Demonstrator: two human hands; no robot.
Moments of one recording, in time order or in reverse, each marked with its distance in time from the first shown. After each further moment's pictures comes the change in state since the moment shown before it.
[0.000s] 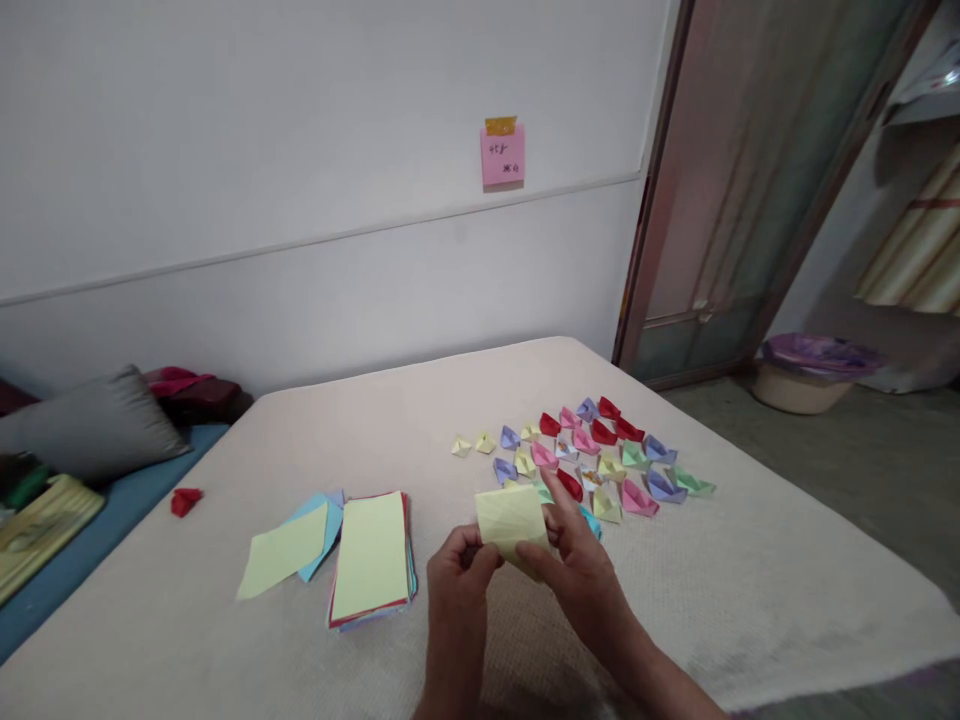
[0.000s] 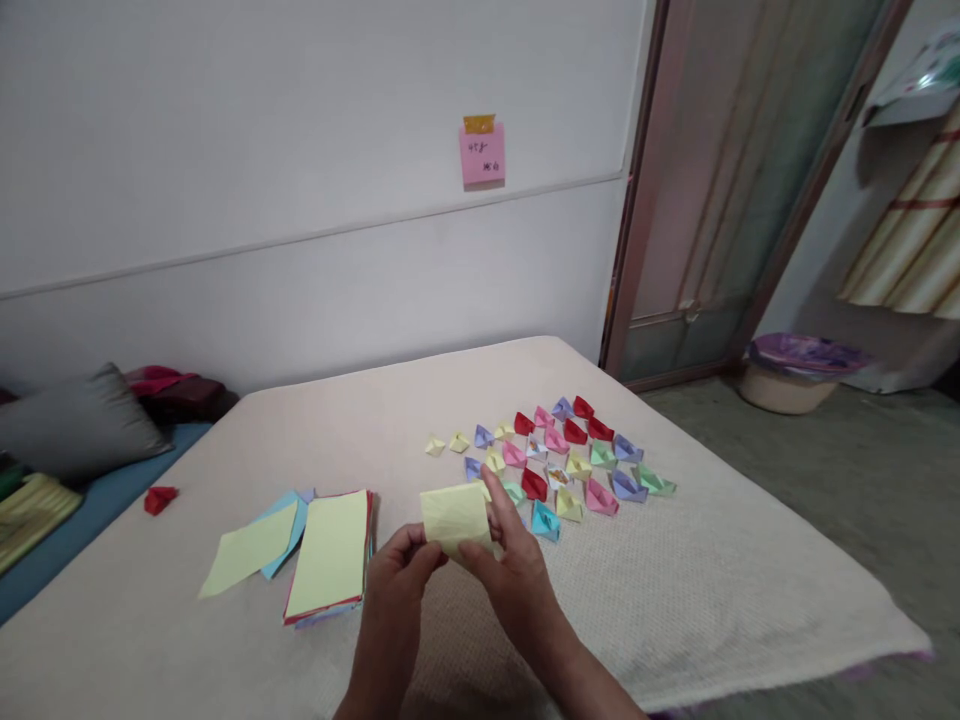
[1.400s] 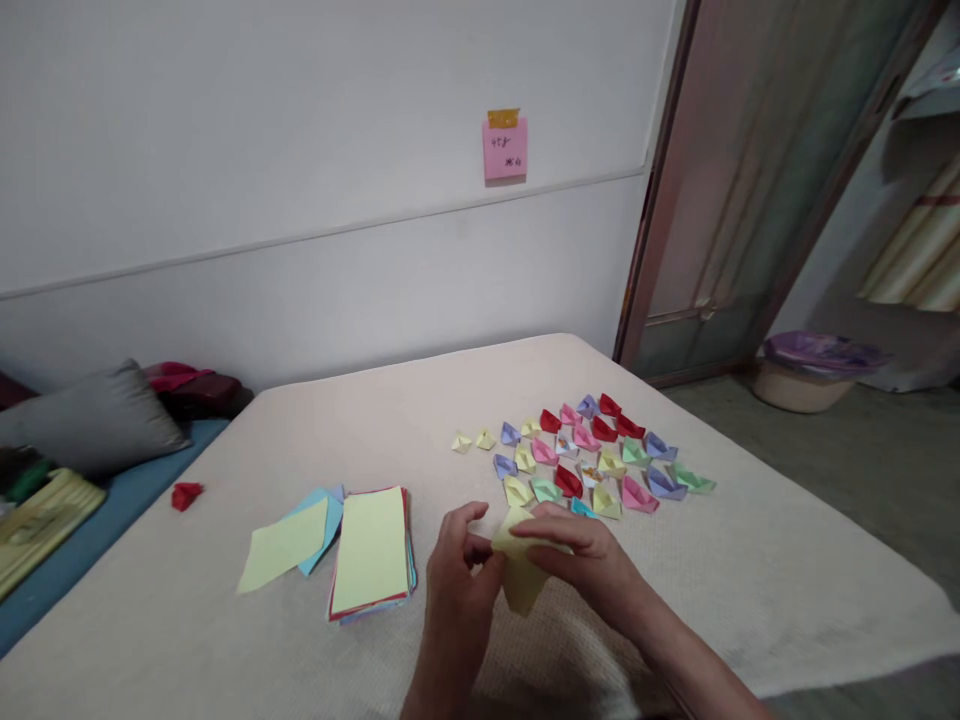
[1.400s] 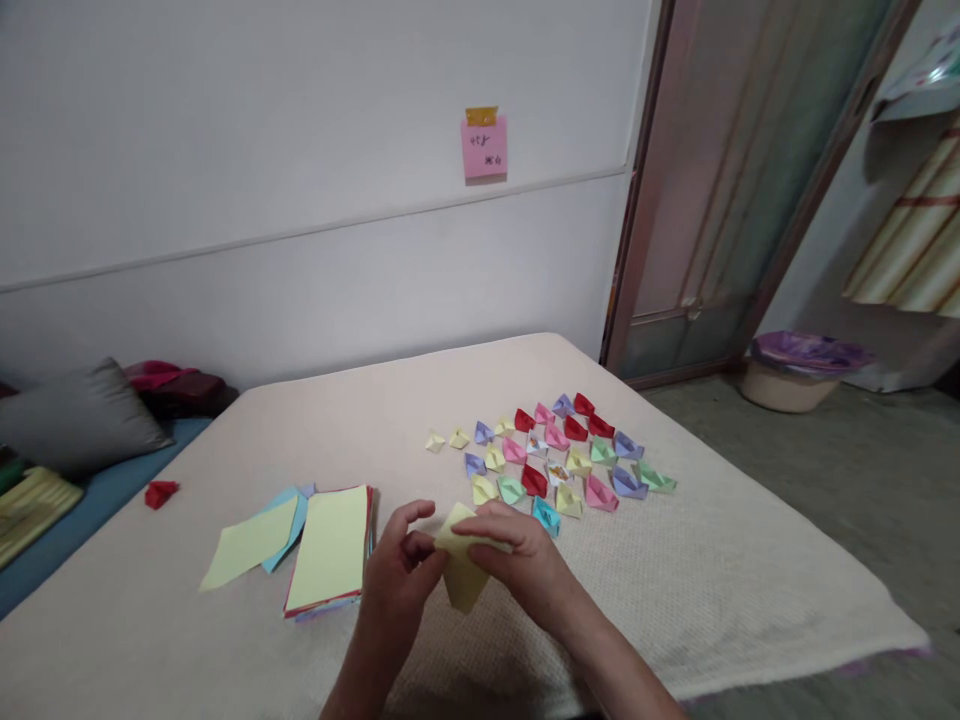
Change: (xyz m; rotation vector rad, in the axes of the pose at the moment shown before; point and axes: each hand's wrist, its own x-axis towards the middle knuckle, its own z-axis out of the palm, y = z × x) left_hand -0.005 0.014 -0.008 0.133 -0.020 0.151; right_hand 0.013 -0.016 -0.025 -0.184 -0.284 0.011
